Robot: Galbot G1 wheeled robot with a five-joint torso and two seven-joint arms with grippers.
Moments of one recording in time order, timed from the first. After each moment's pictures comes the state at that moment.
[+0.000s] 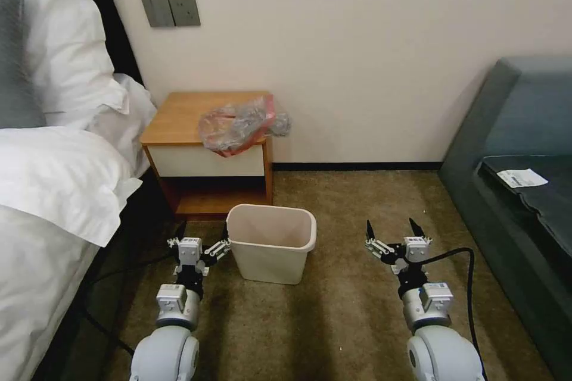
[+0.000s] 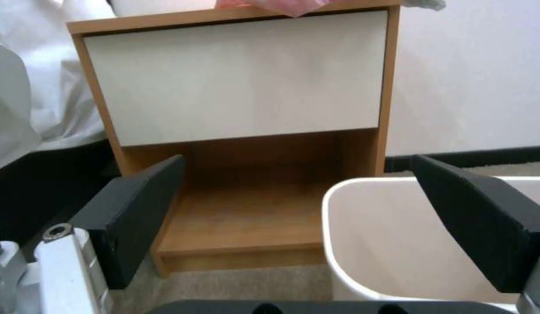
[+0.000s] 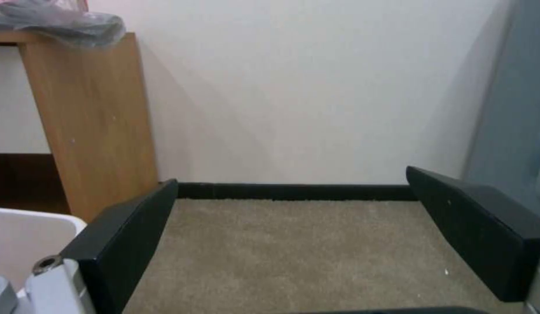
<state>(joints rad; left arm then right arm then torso) 1.55 -1.50 -0.55 -2.00 0.00 0.00 0.00 -1.55 1.50 0.55 2.00 0.00 0.00 0.00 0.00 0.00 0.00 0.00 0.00</state>
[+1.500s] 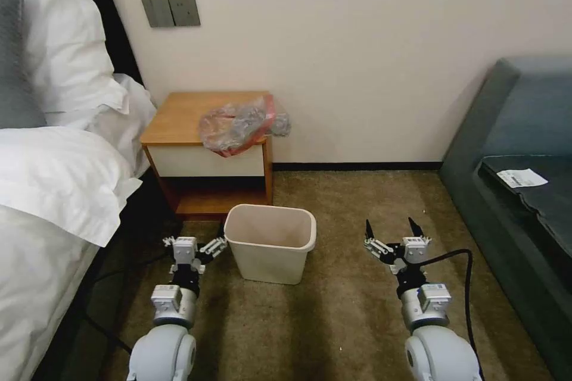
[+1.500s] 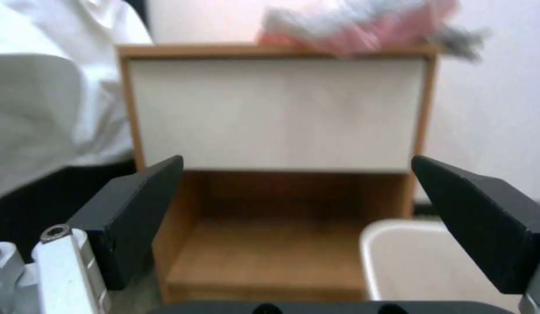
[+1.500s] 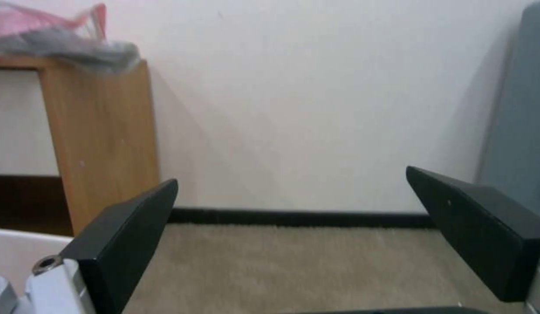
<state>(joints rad) 1.50 -1.47 -0.60 -1.89 -0.13 -0.20 0.00 -1.53 1.52 0.52 1.93 -0.05 0.16 0.02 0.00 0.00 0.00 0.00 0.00</state>
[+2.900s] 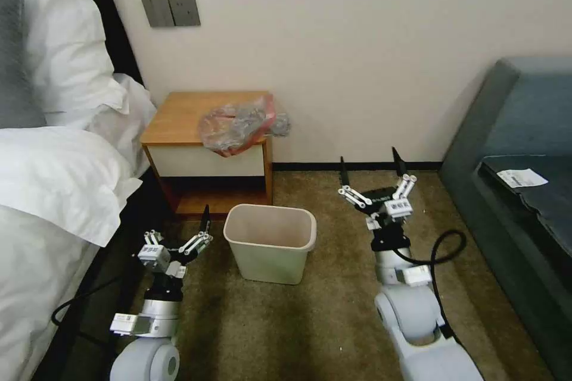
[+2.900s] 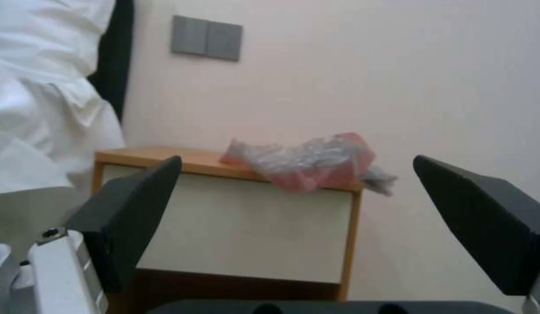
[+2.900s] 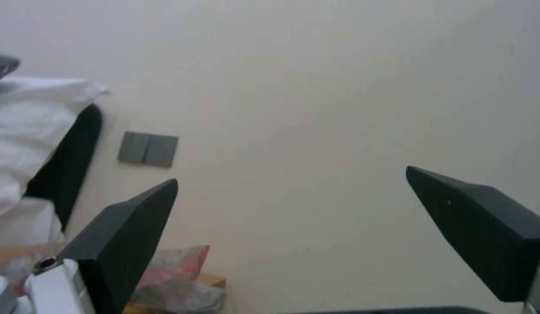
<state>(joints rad) 1.59 -1.41 -0.61 -1.95 -0.37 -0.49 0.16 -1.17 1.28 0.27 1.85 -0.06 0.47 0.12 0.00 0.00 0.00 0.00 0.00</state>
